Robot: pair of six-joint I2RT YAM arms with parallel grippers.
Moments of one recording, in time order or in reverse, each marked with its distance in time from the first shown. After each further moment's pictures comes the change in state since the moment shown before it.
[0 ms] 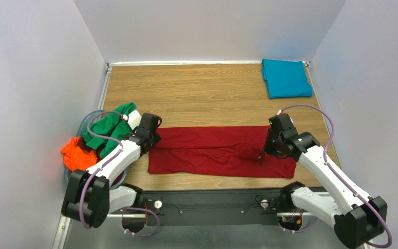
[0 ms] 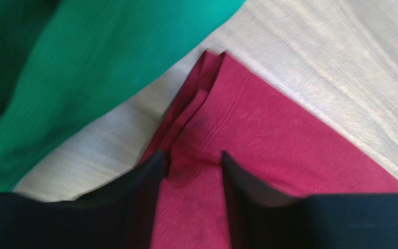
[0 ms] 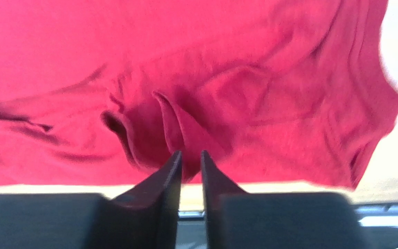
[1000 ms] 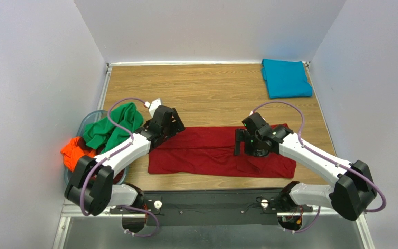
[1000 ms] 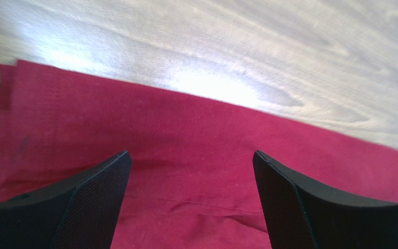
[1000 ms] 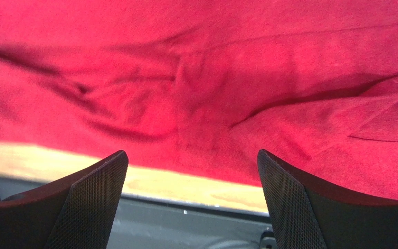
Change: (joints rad) left arm -0.163 0.110 0.105 0.203 0.158 0.081; right arm 0.256 0.252 0.063 0.102 -0.059 0.072
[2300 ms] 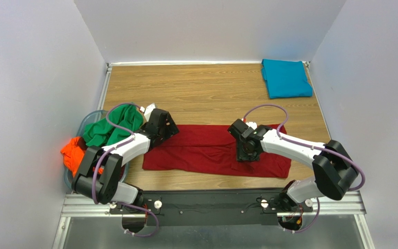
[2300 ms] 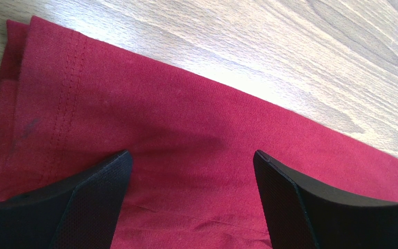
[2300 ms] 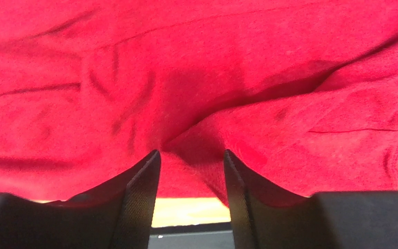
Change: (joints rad) left arm 0.113 0.114 -0.085 0.122 0.028 0.024; right arm 0.110 0.226 0.022 -0.033 0.174 0.080
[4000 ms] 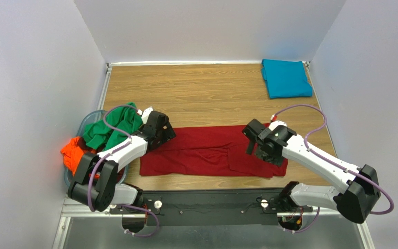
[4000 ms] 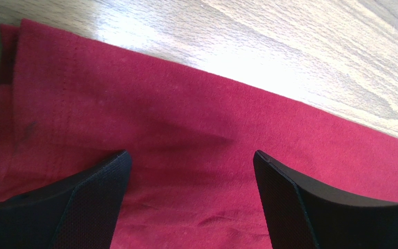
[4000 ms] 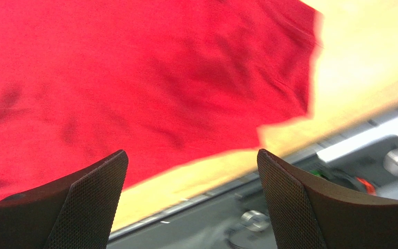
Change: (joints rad) left arm 0.007 -0.072 -0.016 -0.123 -0.020 0.021; right arm -0.016 -0.270 0.049 -0.381 0.214 0.398
